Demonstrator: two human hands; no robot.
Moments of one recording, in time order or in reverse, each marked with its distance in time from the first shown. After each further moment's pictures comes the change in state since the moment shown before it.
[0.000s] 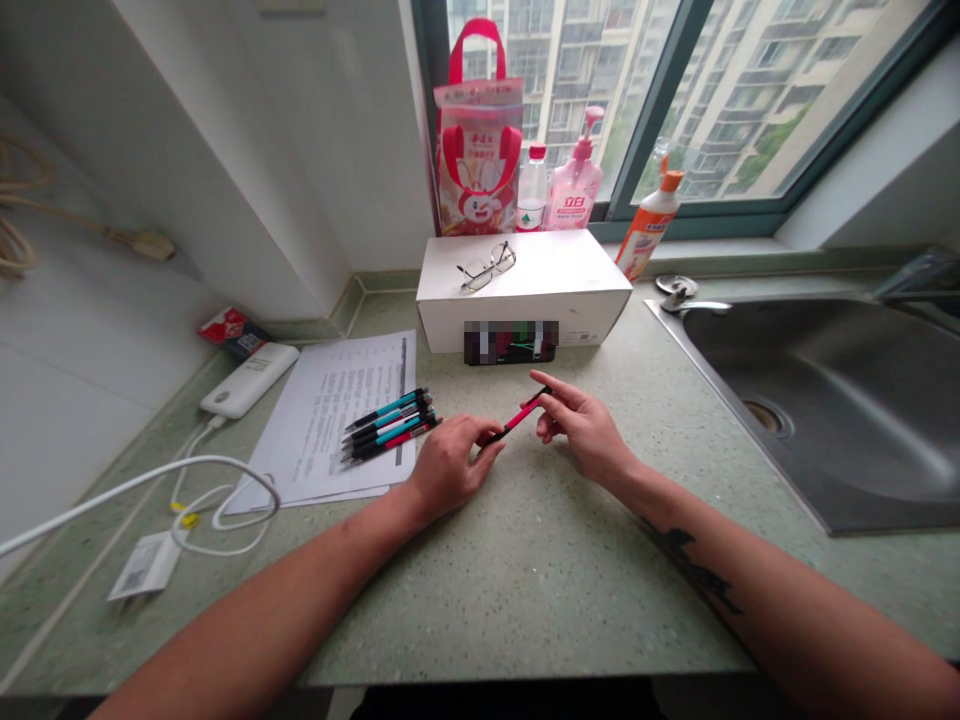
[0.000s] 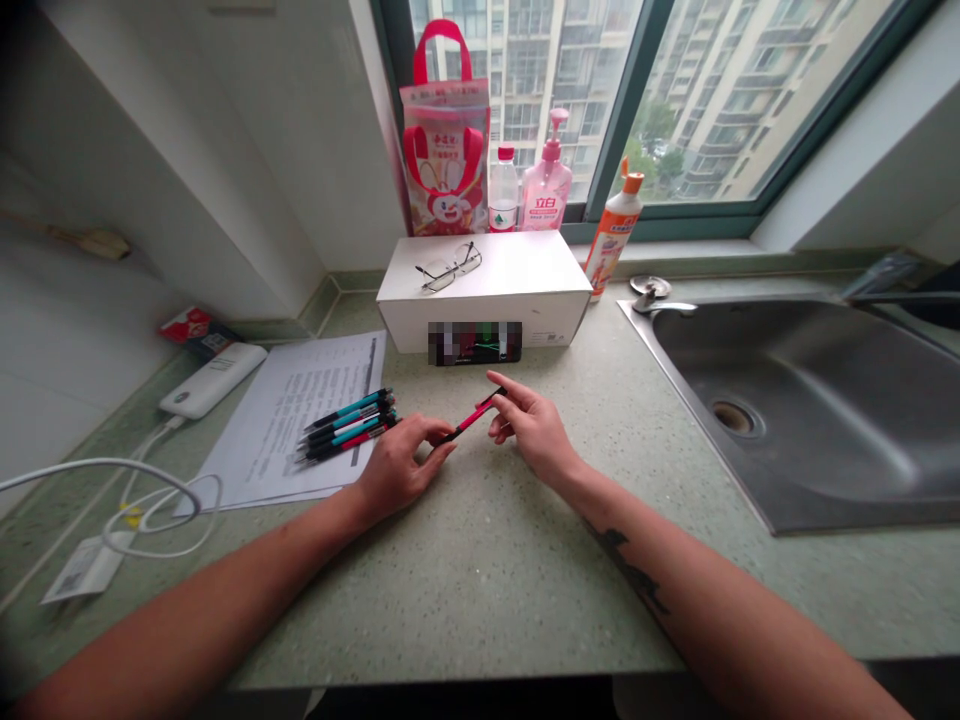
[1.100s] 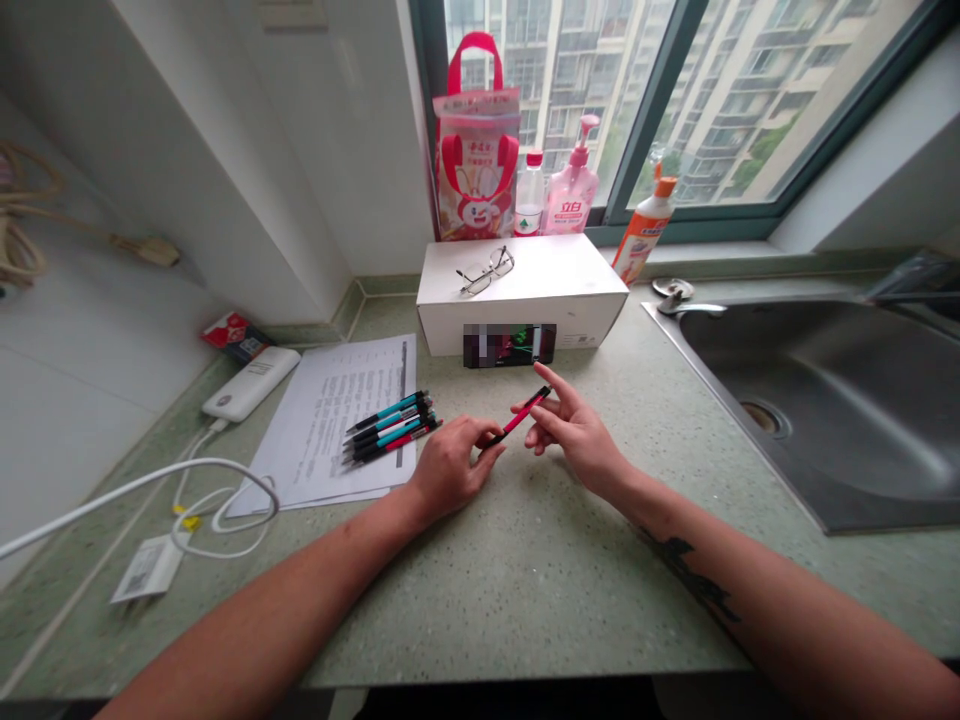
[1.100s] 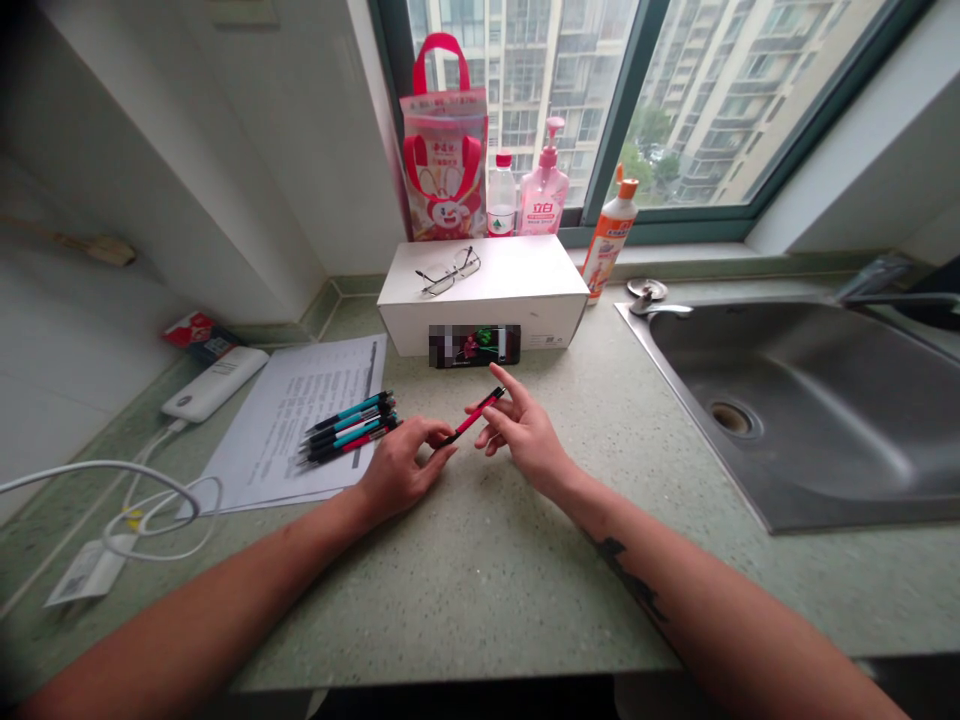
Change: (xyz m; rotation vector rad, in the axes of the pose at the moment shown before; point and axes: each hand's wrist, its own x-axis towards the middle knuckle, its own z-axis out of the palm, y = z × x) left_hand 0.000 0.002 0.000 -0.009 0.003 0.014; right_hand -0.009 -0.004 0.008 0.092 -0.101 -0.032
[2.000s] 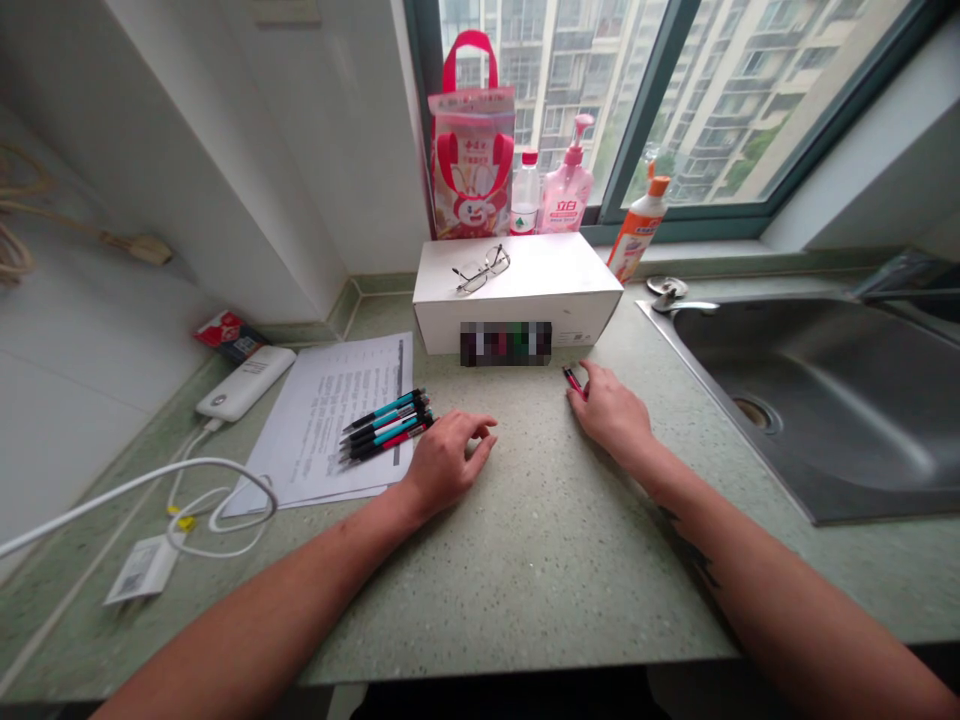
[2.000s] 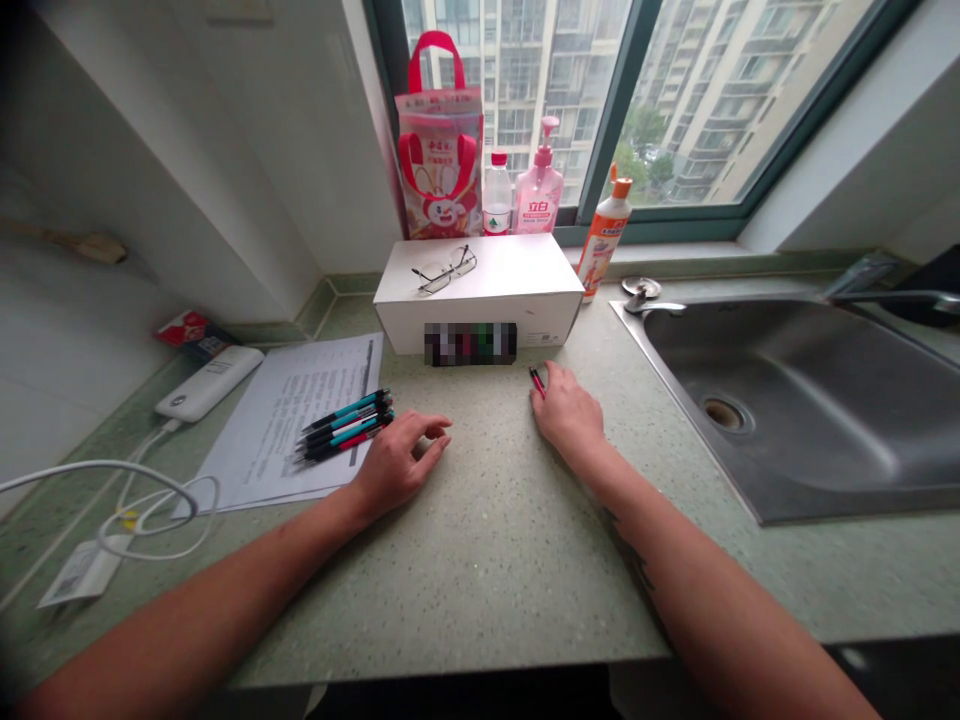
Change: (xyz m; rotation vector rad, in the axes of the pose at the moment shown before) left_hand 0.001 -0.002 -0.003 0.046 -0.057 -0.077; right_hand 0.020 -0.007 -0.053 -1.542 0.439 0.051
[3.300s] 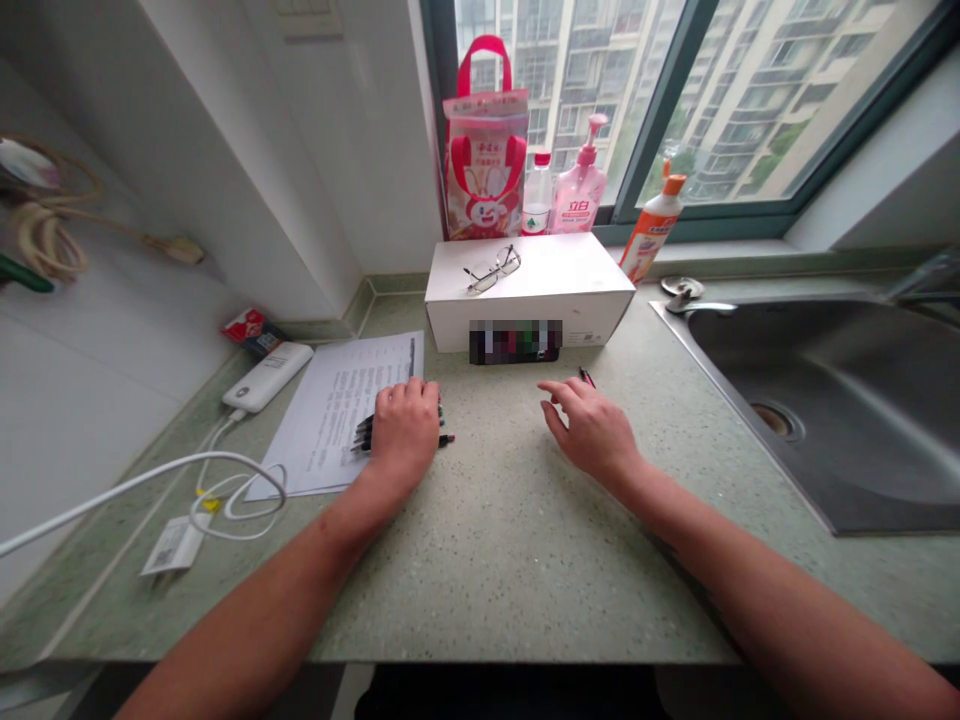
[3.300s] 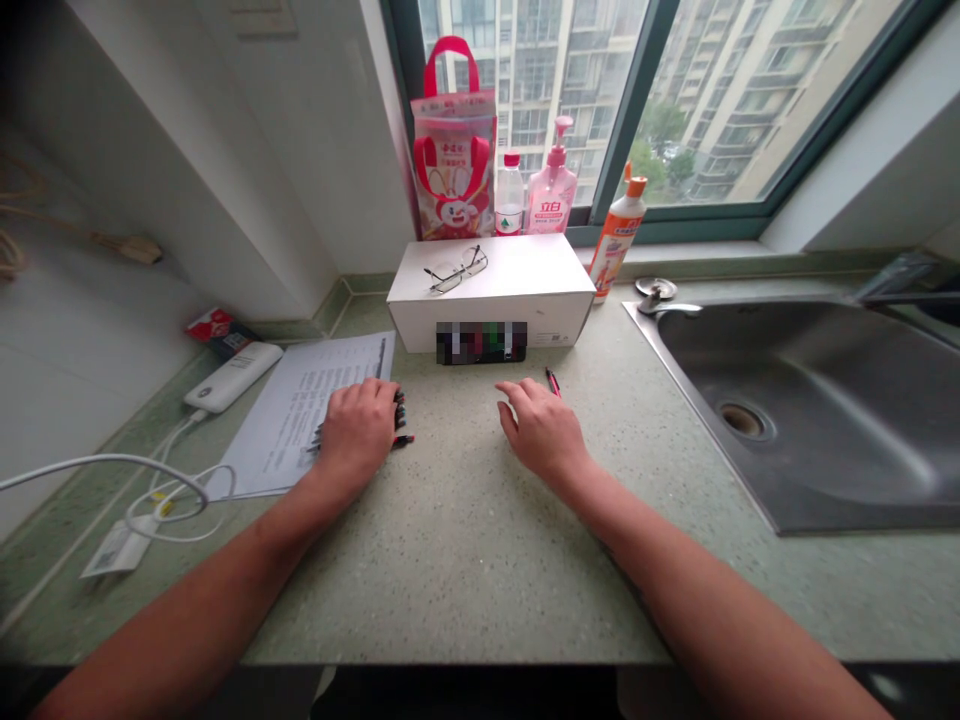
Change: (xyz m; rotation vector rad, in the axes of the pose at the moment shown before) left_hand 0.015 -0.013 -0.043 0.818 -0.131 -0.303; right_hand -0.031 -0.030 -0.005 0.163 0.172 -0.498
